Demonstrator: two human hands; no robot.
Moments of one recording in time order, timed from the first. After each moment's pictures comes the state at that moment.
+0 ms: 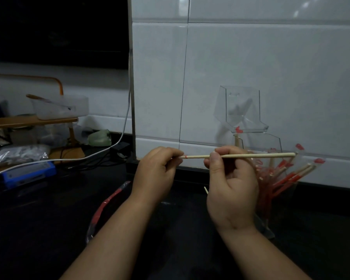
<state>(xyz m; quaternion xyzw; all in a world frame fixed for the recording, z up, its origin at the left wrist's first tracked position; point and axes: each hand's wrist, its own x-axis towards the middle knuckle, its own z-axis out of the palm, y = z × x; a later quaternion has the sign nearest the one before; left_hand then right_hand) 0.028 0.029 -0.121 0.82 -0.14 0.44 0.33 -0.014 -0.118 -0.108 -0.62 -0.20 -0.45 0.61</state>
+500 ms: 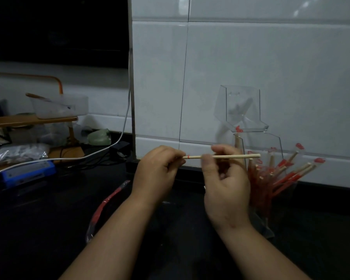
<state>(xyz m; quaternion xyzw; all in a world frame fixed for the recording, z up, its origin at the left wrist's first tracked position) 0.029 0.029 -0.121 0.81 -0.17 0.47 0.30 -0.013 -0.115 -0.110 -0.65 -0.19 -0.40 0.62</state>
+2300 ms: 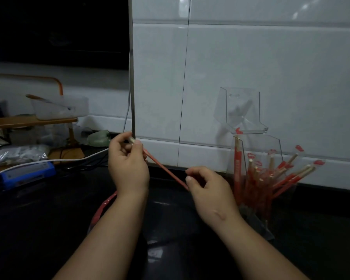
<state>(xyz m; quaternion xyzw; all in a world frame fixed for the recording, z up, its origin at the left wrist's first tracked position) 0.027 0.041 -0.106 0.51 0.06 0.49 0.70 0.003 -0.119 -0.123 -0.84 -0.15 -0.21 0.47</state>
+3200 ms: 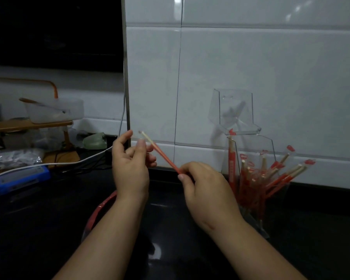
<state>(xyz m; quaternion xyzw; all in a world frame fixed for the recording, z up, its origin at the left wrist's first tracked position) 0.022 0.030 -0.107 0.52 -0.03 0.42 0.75 -0.018 -0.119 -0.099 -0.88 -0.22 -0.28 0.30</state>
